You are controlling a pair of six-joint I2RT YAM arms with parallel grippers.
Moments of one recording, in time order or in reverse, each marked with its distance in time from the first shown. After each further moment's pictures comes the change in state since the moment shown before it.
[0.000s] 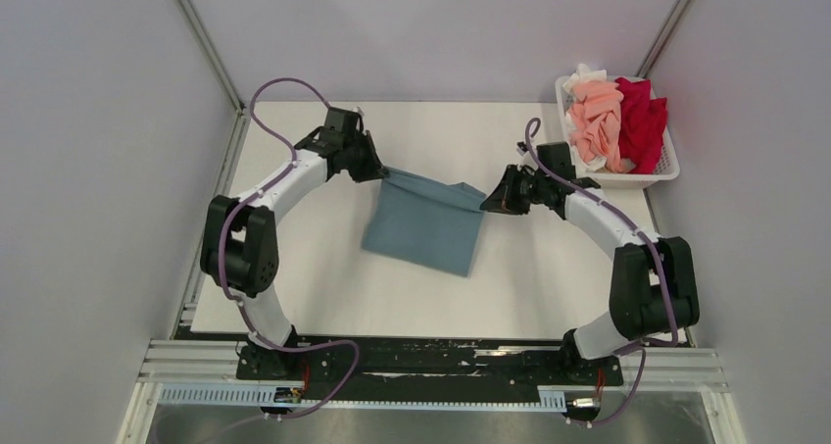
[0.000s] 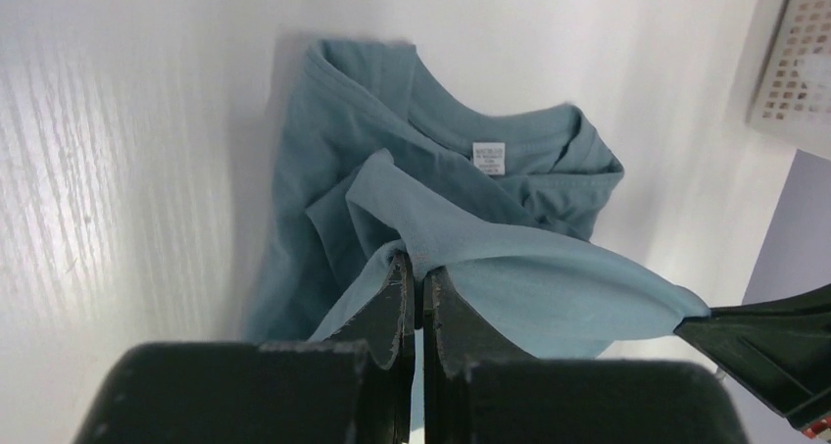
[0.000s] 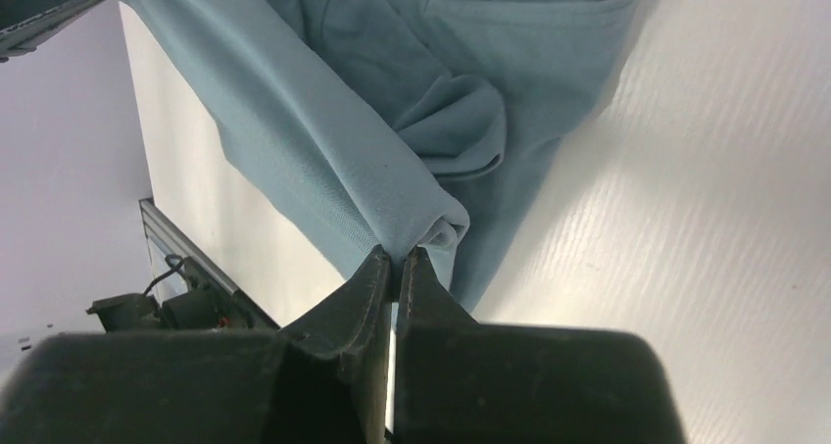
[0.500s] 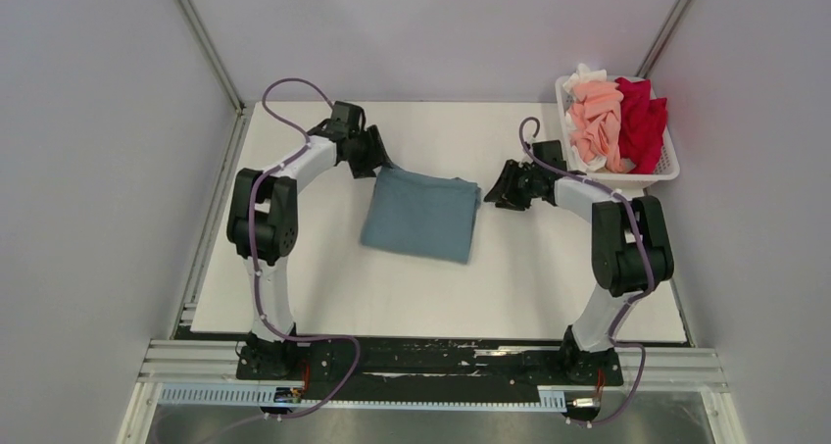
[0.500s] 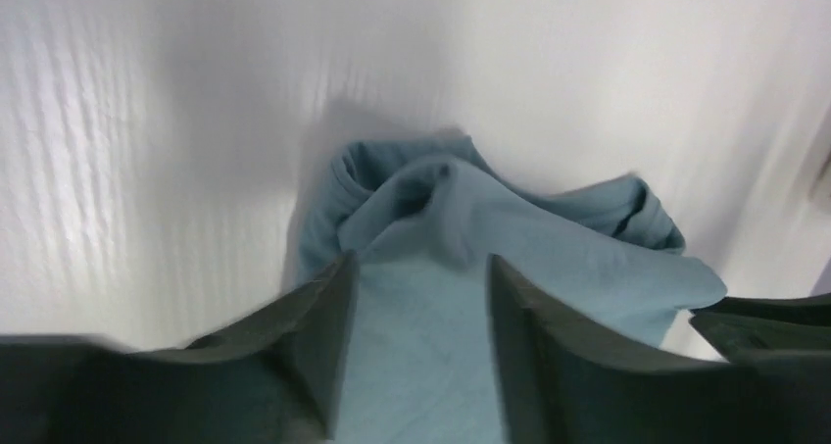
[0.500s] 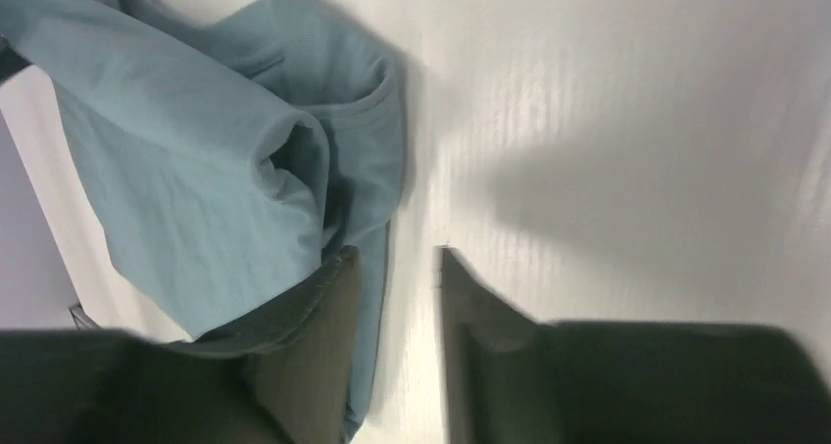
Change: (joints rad) left arm 0.041 0.282 0.187 -0.002 0.012 0.016; right arm -0.037 0.255 0.067 0.134 0.139 0.007
